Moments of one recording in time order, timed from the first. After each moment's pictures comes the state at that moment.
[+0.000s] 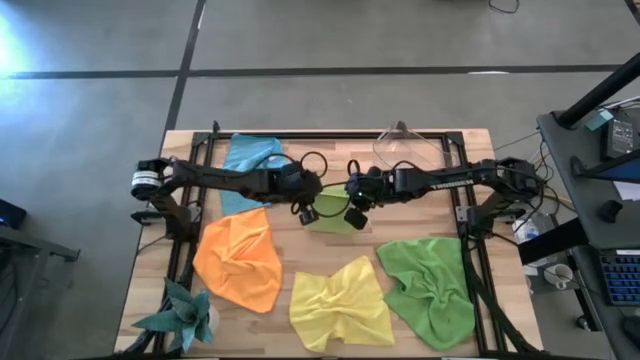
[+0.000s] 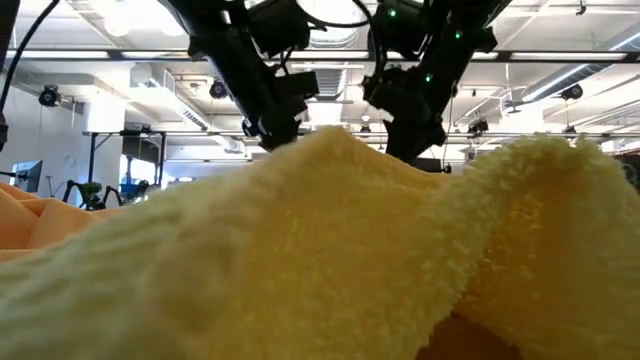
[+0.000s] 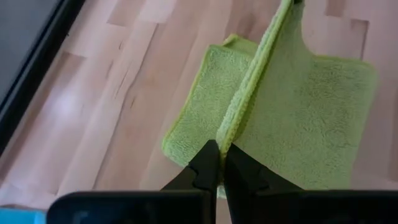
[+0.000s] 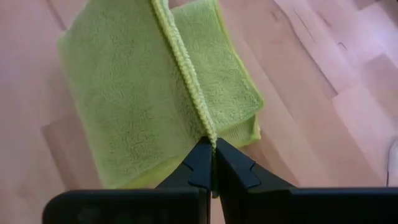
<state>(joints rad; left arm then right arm) 0.14 1.66 1.12 -0.35 -0.27 -0.07 -0.11 1.64 1.07 -0.52 0.20 0.31</state>
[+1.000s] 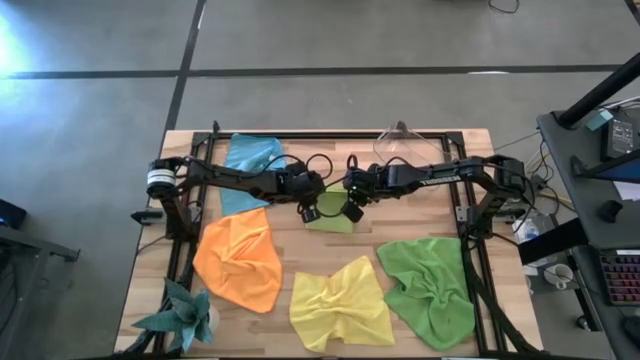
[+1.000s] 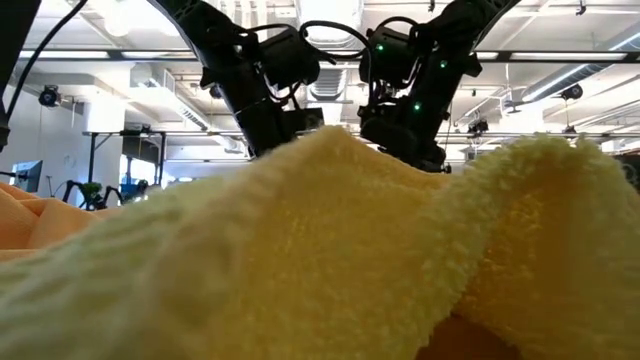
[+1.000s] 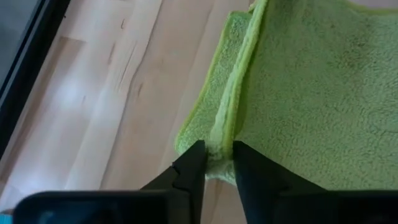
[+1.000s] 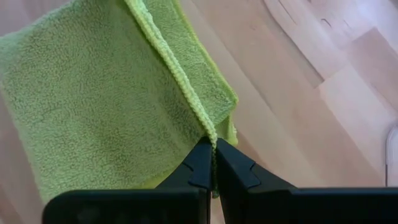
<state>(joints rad) 0.17 1.77 1.10 -0.28 -0.31 0.01 -0.18 1.72 1.07 -0.47 0.21 0.35</state>
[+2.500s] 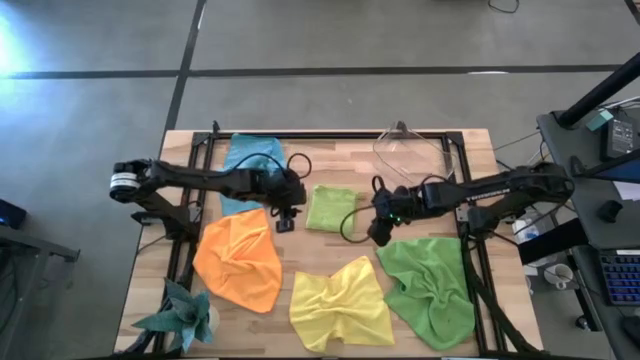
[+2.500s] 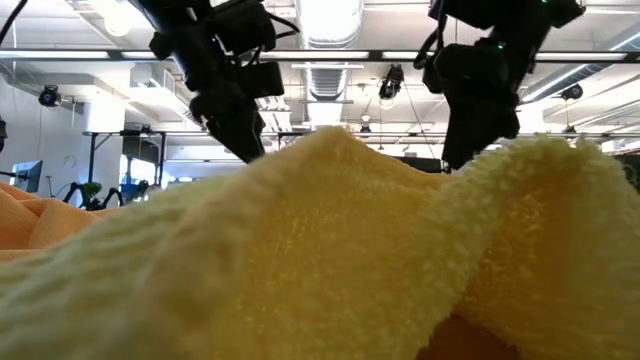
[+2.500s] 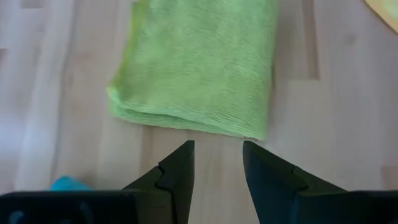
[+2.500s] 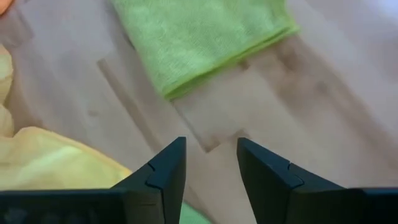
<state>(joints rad) 0.14 1.49 0.95 -0.41 -0.03 0.14 0.08 1.36 0.84 -0.58 0.18 0.69</state>
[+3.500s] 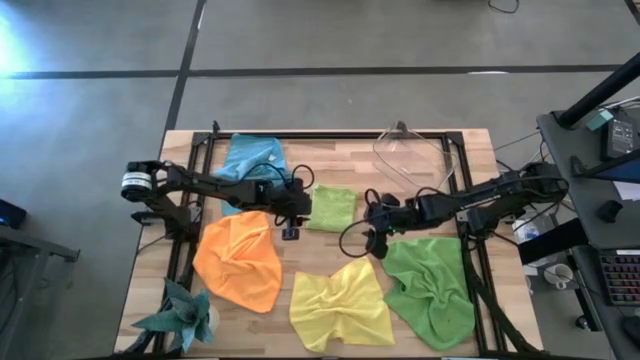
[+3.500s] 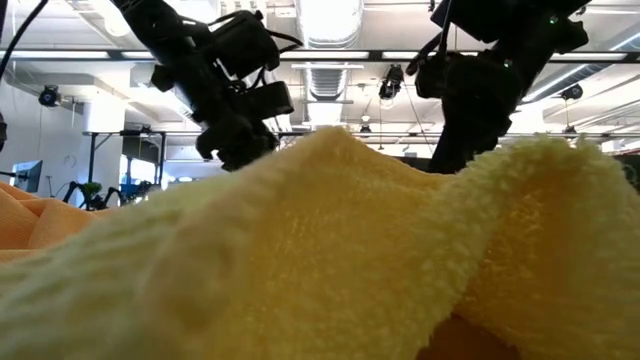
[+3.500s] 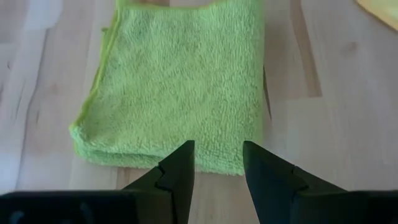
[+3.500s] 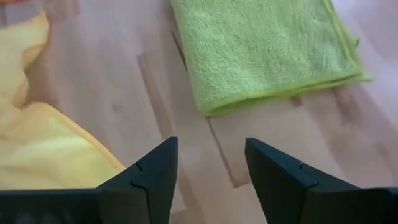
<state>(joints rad) 0.11 1.58 0.86 -0.11 -0.02 0.19 0.12 1.42 0.76 -0.29 0.18 0.41</state>
